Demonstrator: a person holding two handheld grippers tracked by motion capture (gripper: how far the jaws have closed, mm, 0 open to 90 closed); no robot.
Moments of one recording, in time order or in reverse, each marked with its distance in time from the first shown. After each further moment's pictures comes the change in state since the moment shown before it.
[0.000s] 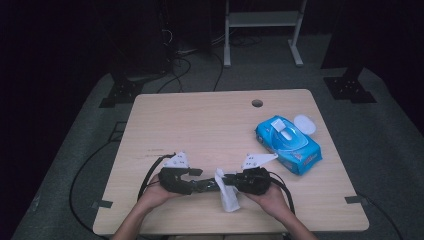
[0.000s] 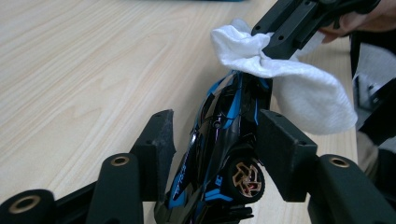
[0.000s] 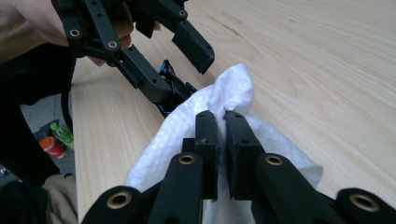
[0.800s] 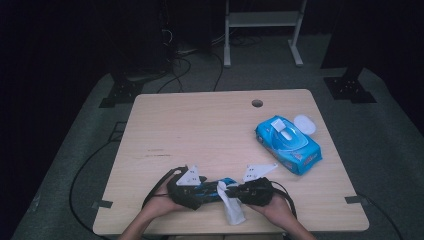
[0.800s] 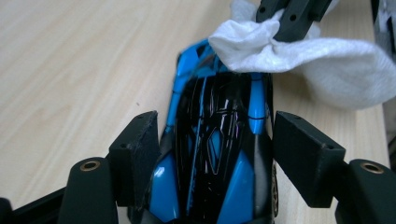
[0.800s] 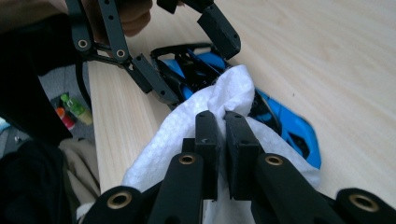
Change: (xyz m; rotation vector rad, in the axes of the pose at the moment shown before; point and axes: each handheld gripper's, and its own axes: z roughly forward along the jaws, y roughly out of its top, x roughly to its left) left arm -0.026 -0.010 0.026 0.124 0.038 0.176; right arm 0.012 -0.021 -0.003 0.088 0.038 -0.043
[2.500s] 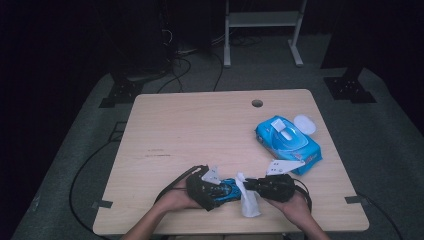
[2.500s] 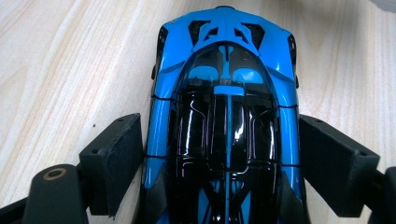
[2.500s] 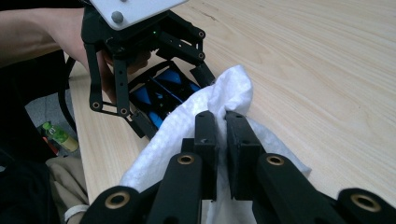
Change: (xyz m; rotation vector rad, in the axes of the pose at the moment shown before) left arm 0.008 0.021 0.049 0.155 -0.094 0.023; right arm -0.019 -0.014 -0.048 -0.094 -0.086 0.078
